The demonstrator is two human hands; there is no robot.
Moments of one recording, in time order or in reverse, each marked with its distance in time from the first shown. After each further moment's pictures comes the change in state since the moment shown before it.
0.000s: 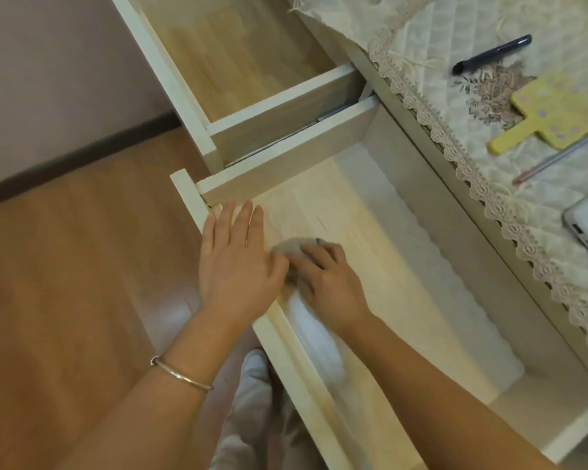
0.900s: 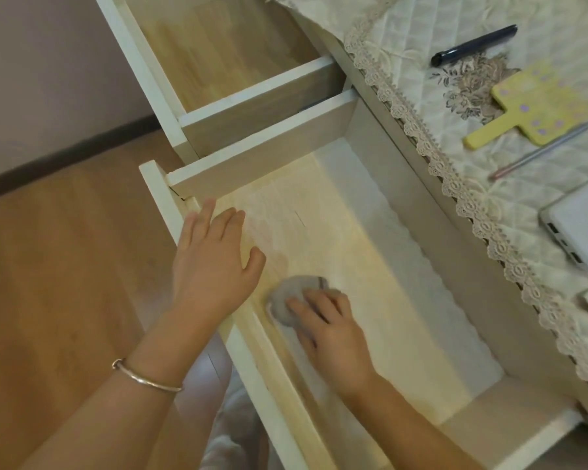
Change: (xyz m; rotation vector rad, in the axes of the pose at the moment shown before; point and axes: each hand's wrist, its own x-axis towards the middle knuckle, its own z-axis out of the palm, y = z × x) left_hand -0.003 0.020 0.001 -0.031 -0.004 -0.058; right_hand -0.079 0.006 -0.014 0.066 0.023 0.050
